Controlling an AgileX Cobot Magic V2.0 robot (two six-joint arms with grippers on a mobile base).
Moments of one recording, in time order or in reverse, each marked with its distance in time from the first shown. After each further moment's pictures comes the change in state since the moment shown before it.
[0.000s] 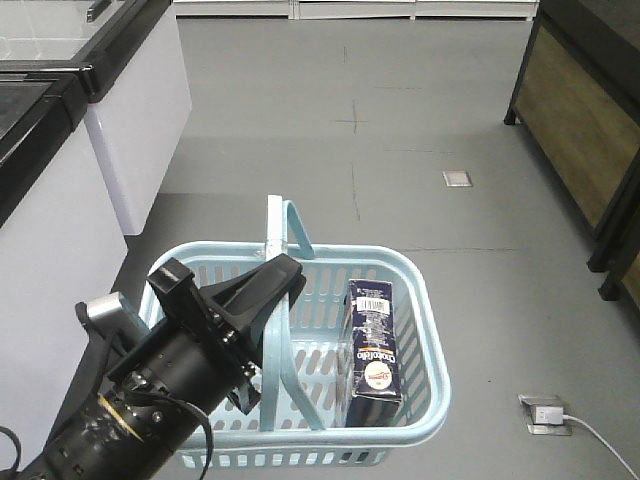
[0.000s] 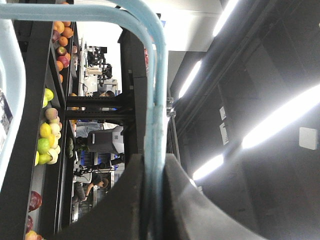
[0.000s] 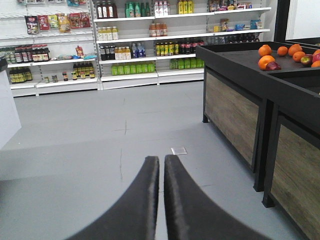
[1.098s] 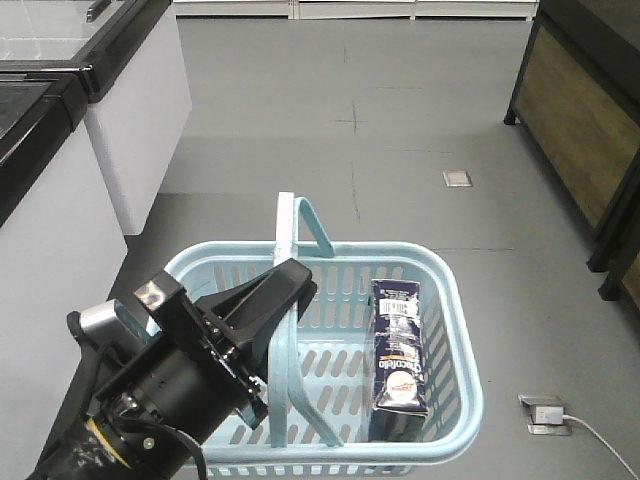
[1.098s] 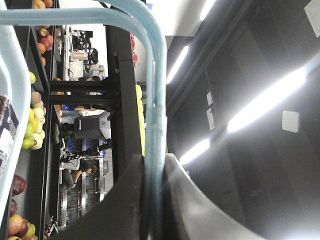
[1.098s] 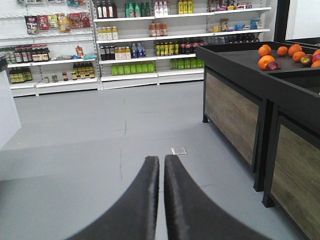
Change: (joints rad) left arm -0.100 -0.058 0.000 -0.068 -0.008 0.058; right arm 0.000 0.000 0.000 0.000 0.000 0.000
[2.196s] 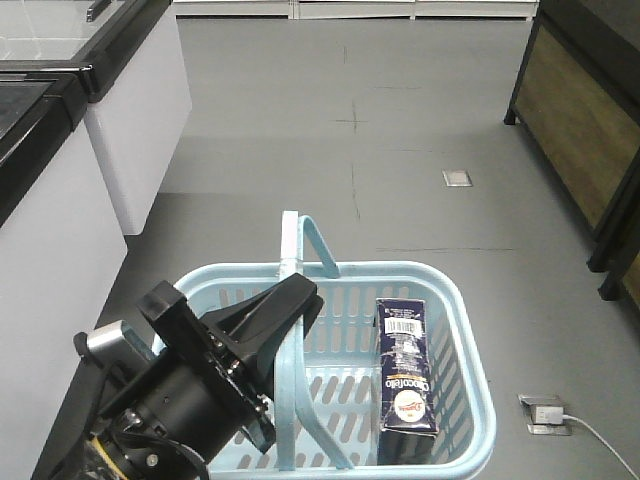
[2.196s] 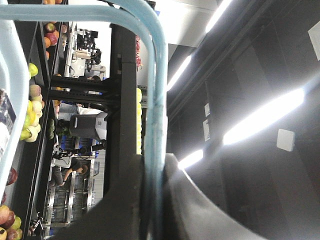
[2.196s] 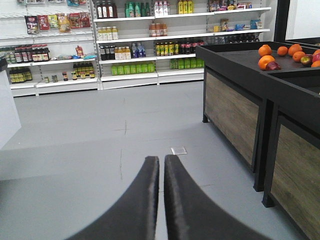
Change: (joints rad) left arm -0.079 0.000 0.000 -0.106 0.000 -0.030; right arm 0.000 0.000 0.000 0.000 0.000 0.000
